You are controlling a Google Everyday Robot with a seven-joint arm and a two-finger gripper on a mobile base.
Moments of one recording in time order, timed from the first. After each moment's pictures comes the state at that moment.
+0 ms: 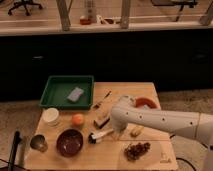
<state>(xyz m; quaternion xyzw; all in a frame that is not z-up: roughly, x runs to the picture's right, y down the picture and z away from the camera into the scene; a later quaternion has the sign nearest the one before) 0.058 0.250 0.819 -0.32 -0.13 -0.20 0.92</state>
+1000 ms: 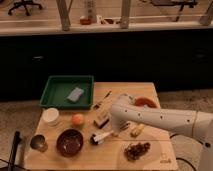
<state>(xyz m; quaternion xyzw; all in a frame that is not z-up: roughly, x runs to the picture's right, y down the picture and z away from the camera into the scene) 0.057 0.245 0.818 -0.32 -0.14 -0.24 0.91</state>
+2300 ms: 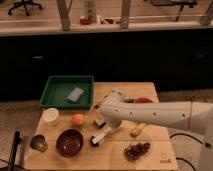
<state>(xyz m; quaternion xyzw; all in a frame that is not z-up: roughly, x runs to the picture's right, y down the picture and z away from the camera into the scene) 0.043 0.216 0.788 -0.30 -0.08 -0.31 0.90</state>
